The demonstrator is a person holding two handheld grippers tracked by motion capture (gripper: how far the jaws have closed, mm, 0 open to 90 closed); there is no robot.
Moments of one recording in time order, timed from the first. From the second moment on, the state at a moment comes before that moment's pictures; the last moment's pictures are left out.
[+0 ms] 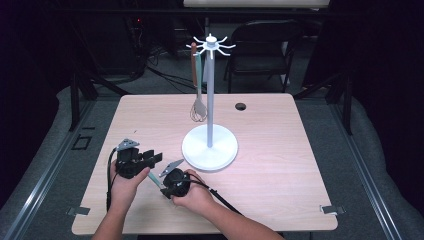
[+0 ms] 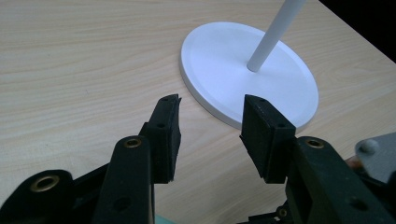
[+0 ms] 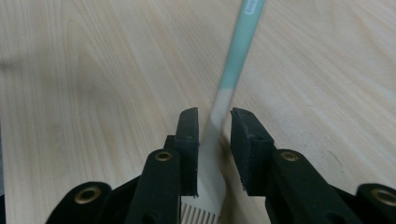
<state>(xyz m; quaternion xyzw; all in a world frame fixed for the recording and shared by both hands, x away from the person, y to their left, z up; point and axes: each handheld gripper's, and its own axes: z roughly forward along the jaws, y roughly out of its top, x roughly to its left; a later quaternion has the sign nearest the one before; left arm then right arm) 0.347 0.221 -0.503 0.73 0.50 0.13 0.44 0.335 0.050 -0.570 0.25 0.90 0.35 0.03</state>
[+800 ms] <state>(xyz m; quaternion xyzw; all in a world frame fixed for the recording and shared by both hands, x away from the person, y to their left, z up) 0.345 0.214 -0.505 0.74 0.50 0.13 0.44 0.323 -0.066 -0.569 0.30 0.90 0.32 0.06</state>
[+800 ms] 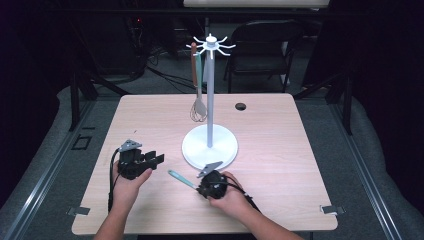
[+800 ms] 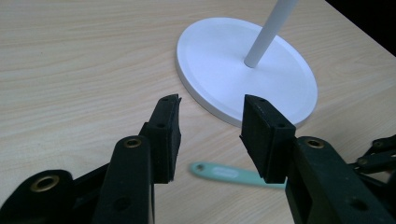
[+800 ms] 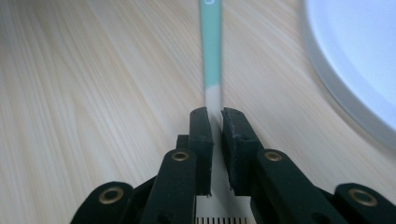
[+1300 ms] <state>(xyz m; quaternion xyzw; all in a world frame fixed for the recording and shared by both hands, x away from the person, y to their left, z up) 0.345 0.203 -0.513 0.75 0.49 0.12 0.43 0.284 -0.171 -0.568 0.36 0.87 0.32 0.04</state>
